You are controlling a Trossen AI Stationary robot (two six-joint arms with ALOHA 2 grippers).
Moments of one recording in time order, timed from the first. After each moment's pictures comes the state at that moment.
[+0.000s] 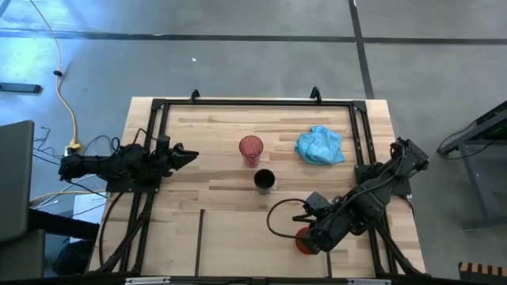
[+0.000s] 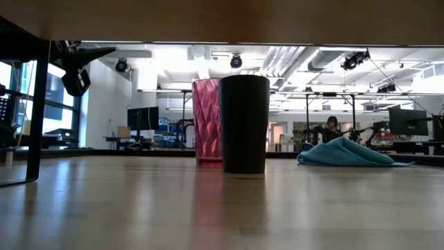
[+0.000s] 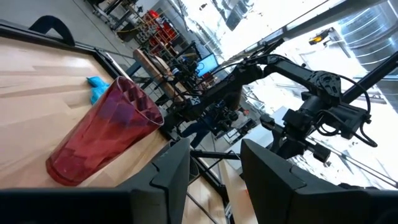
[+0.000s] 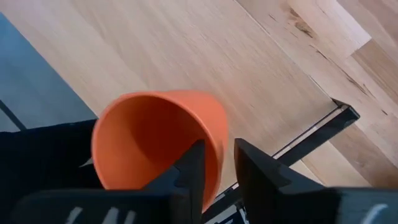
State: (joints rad) left arm 0.10 0.01 0.01 0.12 -0.15 -0.84; right arm 0.69 1.71 1.88 -1.41 0.08 1.46
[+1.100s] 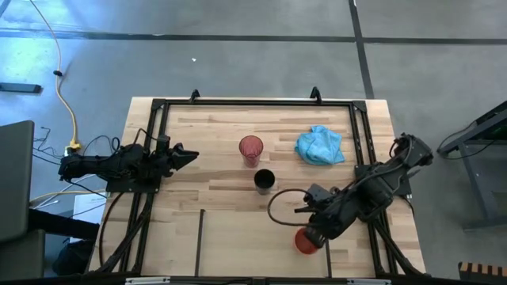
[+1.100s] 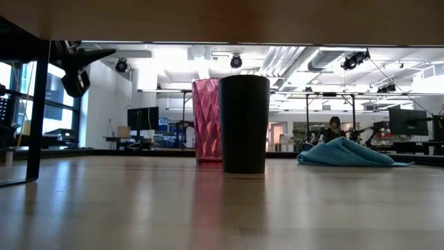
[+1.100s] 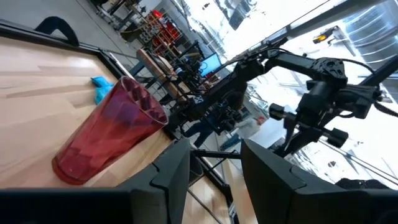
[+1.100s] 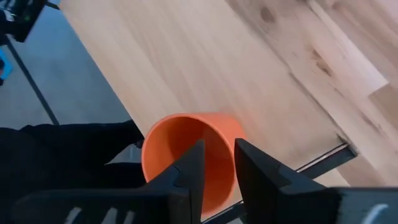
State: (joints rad) left arm 0.10 0.01 0.01 0.11 -0.16 -0.83; right arm 0.64 1.65 1.91 -1.36 0.12 1.32
